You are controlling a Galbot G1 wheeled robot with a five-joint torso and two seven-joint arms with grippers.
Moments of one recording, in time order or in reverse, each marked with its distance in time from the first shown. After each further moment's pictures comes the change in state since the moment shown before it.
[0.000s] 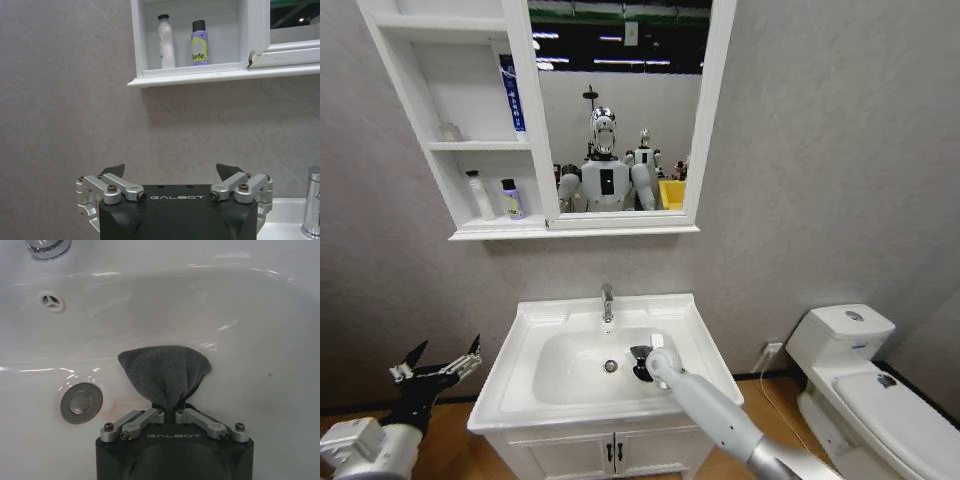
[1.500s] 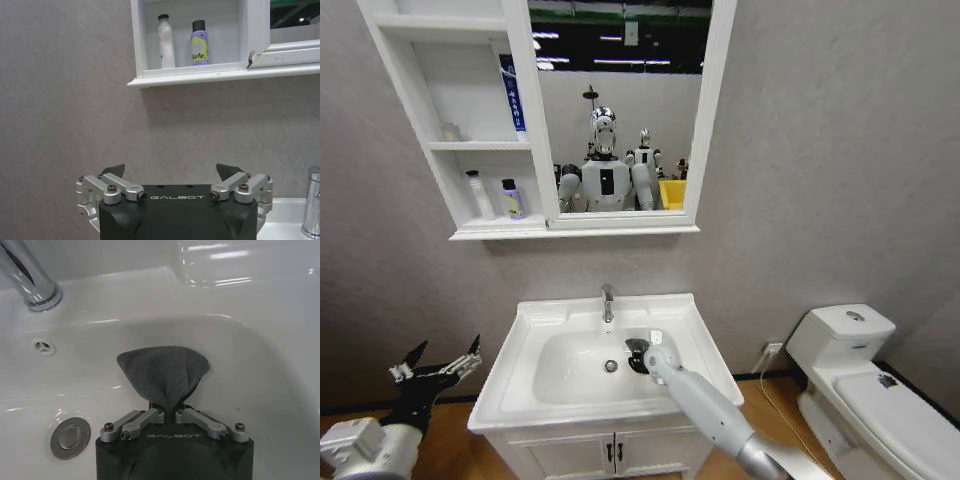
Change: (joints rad) left arm 0.000 0.000 0.000 0.000 0.000 0.000 0.000; right arm -0.032 -0.059 0.065 0.078 -0.073 0.060 -0.048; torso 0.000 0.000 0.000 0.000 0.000
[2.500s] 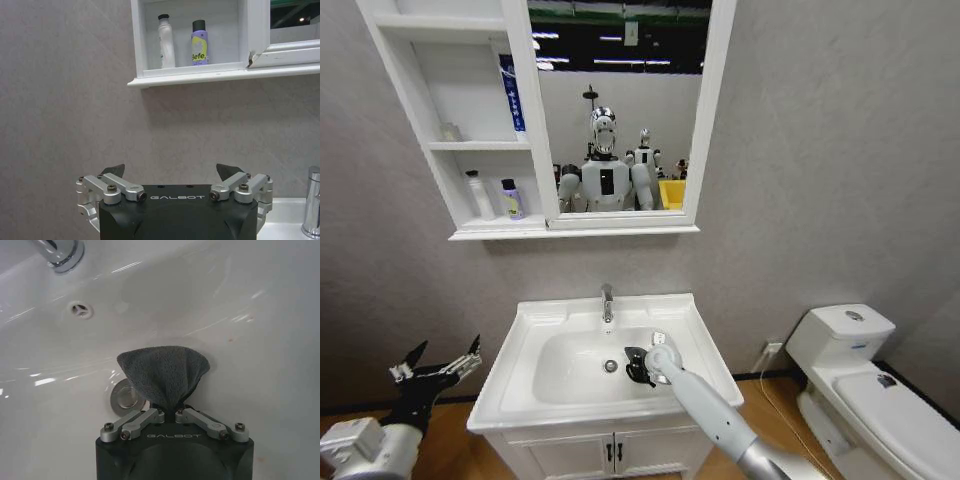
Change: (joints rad) left arm 0.000 0.000 0.000 0.000 0.000 0.000 0.000; right arm -0.012 0.116 0.065 -0.091 0.218 -0.077 -0.046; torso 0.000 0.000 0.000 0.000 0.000
